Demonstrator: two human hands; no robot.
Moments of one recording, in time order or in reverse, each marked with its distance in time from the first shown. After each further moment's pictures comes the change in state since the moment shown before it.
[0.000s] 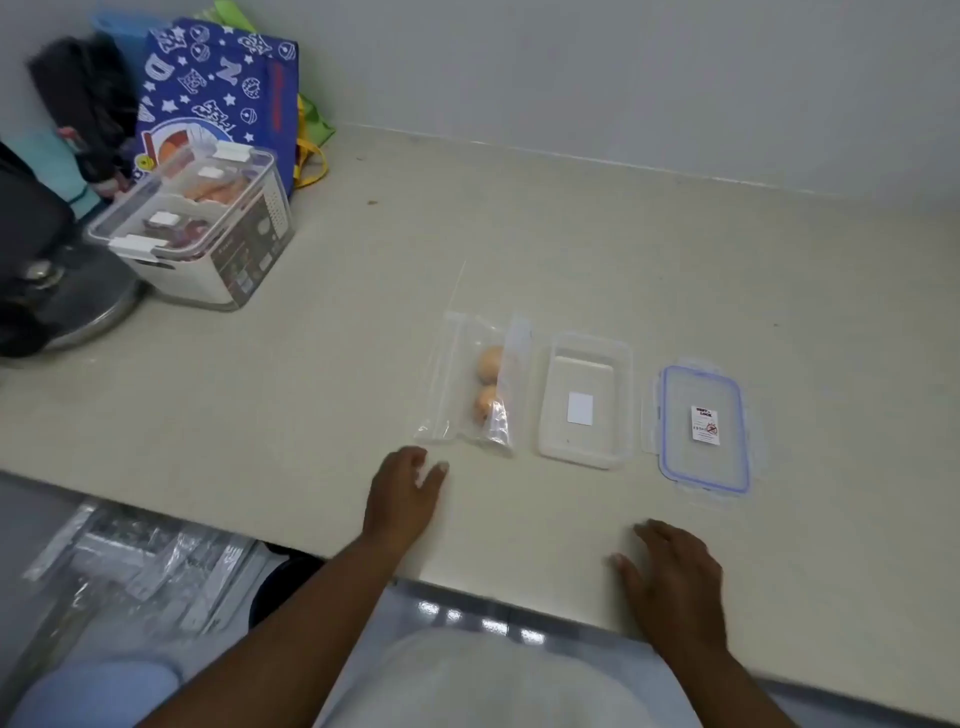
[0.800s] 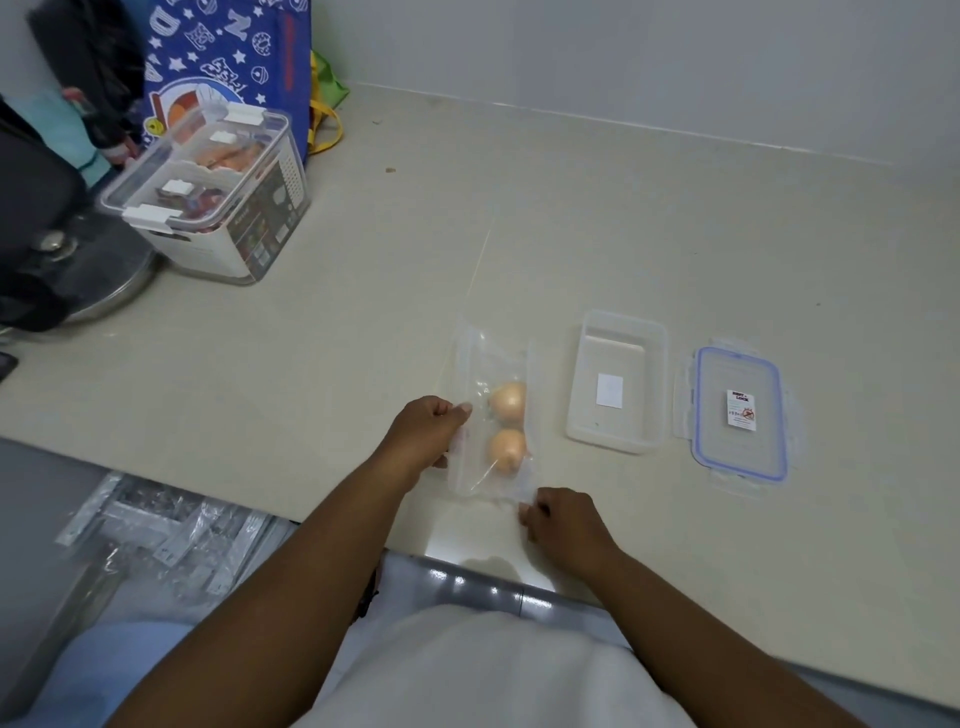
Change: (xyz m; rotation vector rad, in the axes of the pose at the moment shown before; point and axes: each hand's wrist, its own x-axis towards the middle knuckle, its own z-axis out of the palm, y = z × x) left_hand 0.038 0.038 -0.044 -0.385 -0.307 -0.295; right_hand 0.048 -0.123 0.043 0.295 -0.577 0.034
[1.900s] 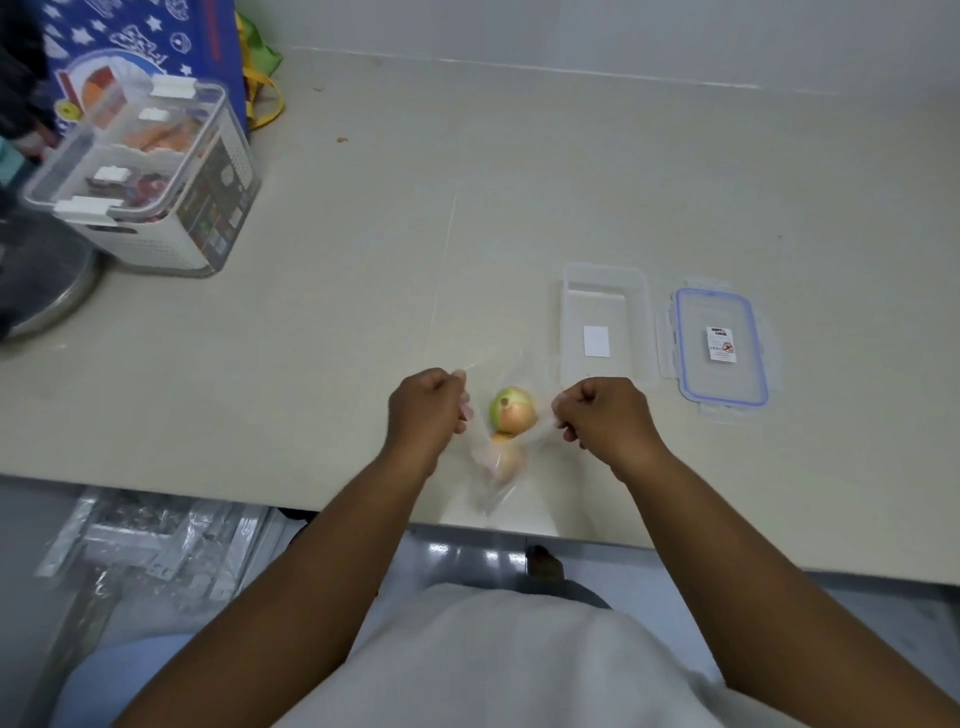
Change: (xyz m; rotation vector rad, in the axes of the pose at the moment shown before) left_hand -0.027 0.000 0.003 -0.074 0.096 0.102; right_hand -0.018 -0.046 -0.063 0.474 0.341 0.177
